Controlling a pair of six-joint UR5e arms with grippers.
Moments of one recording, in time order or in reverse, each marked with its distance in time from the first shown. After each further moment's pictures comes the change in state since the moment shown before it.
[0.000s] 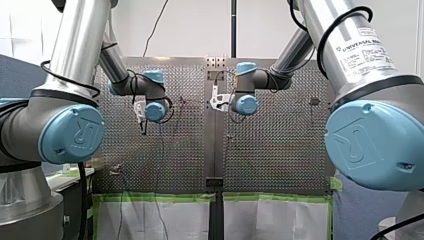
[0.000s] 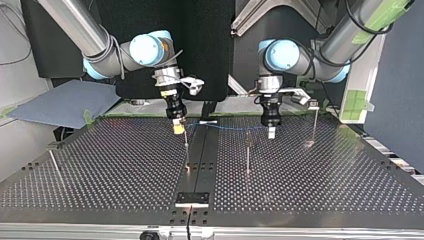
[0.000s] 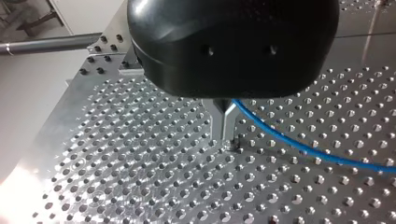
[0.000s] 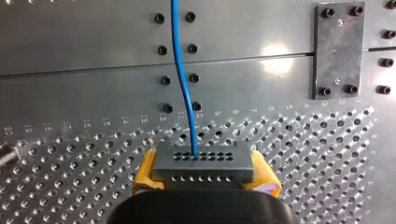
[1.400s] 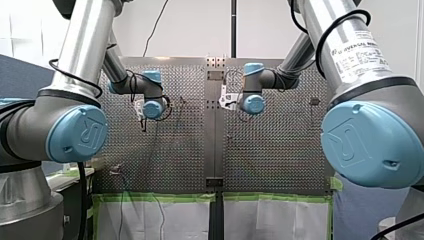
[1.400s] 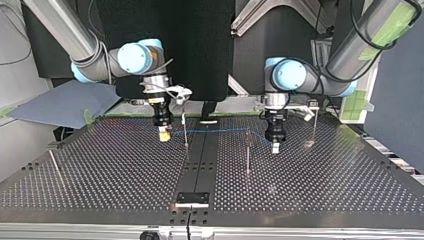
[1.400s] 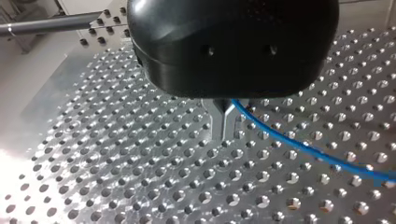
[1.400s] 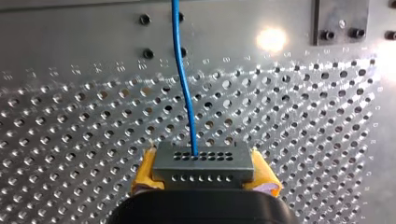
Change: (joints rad) left arm 0.072 -0.055 0.111 -0.051 0.102 -0.041; right arm -0.069 0.004 -0.019 -0.005 -0.005 0.000
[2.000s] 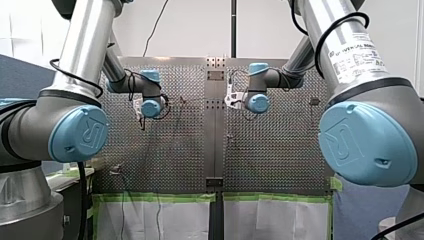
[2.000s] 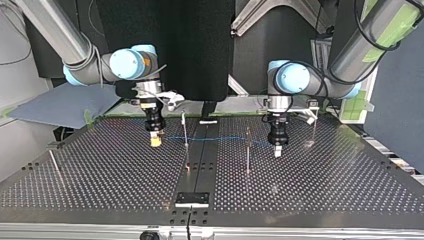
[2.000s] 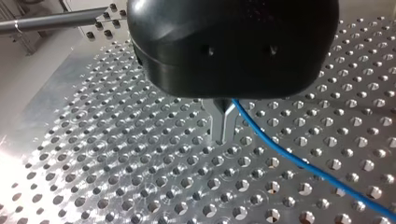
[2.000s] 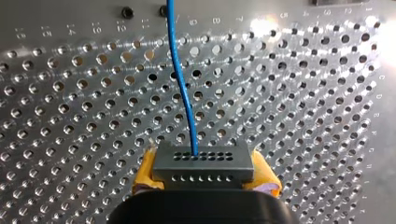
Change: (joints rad) left arm 0.021 0.000 0.013 -0.008 0.029 -0.007; right arm -0.043 0.006 -0.020 0.002 -0.013 0.006
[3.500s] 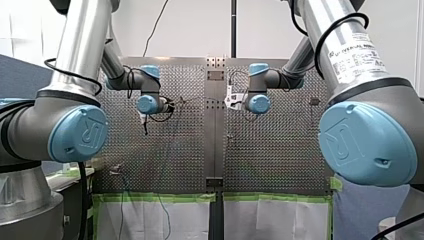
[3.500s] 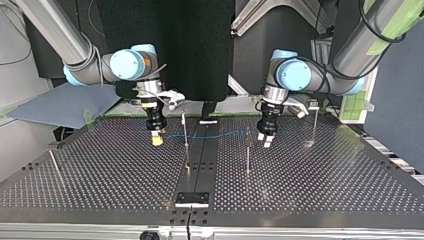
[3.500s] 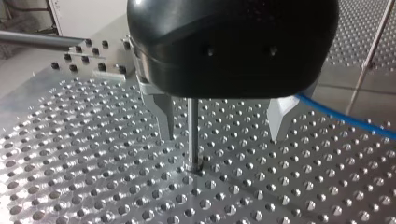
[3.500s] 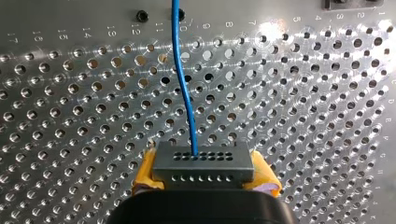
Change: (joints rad) left arm -0.010 0.050 -0.029 -0.198 0.160 -0.094; right arm 0.000 0.004 -0.001 0.018 -0.015 0.000
